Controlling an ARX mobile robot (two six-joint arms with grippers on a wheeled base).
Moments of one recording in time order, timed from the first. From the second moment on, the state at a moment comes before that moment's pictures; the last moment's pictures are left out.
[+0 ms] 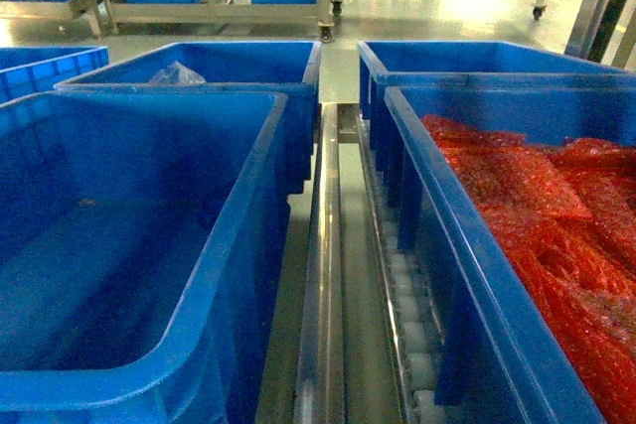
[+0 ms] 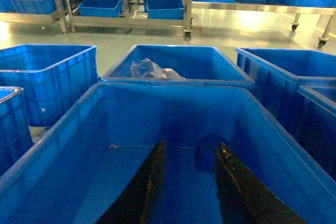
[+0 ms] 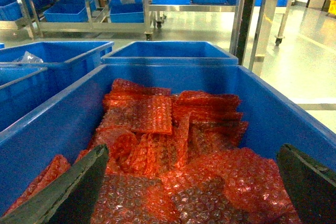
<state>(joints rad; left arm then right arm) -0.20 0.83 0.18 0.64 -0.19 -0.02 0.00 0.01 0.01 -0.01 0.00 0.00</state>
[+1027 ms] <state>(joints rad) 0.00 0.35 0.01 0.36 0.00 -0.01 0.00 0.01 0.01 -0.01 0.00 0.00</state>
